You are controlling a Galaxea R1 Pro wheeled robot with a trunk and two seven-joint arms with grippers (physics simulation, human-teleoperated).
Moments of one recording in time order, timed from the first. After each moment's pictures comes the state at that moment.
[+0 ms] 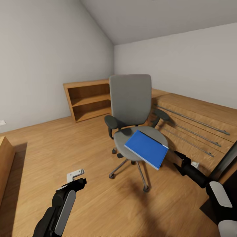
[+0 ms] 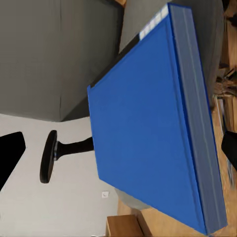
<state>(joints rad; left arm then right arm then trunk) -0.28 -0.10 -0.01 -1.41 0.36 0.70 0.51 -0.52 -0.21 -0.44 -0.91 -1.16 0.75 0.32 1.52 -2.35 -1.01</state>
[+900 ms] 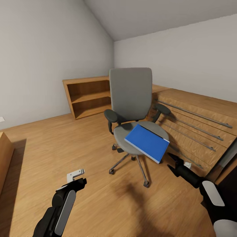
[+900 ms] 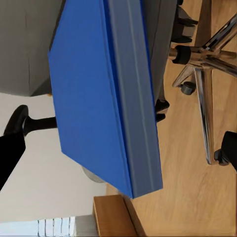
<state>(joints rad) -0.28 -0.10 -0.01 -1.41 0.36 0.70 0.50 -0.52 -0.20 -0.35 -0.90 -1.15 0.74 0.33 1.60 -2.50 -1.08</state>
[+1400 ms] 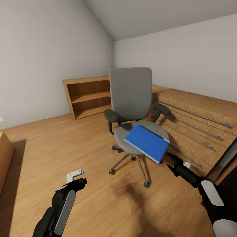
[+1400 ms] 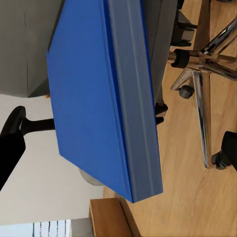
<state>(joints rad) -0.28 -0.09 -0.01 -1.41 0.36 0.69 0.50 -0.52 -0.20 -0.34 -0.90 -1.15 0.71 0.33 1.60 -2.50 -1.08</state>
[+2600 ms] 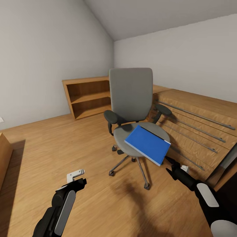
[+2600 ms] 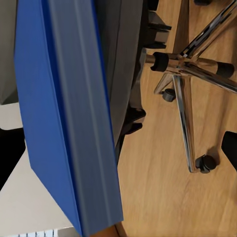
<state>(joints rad) -0.28 -0.09 -0.01 -1.41 0.36 0.69 0.50 -0.52 -0.19 -0.28 -0.82 -1.15 0.62 0.33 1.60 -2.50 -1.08</state>
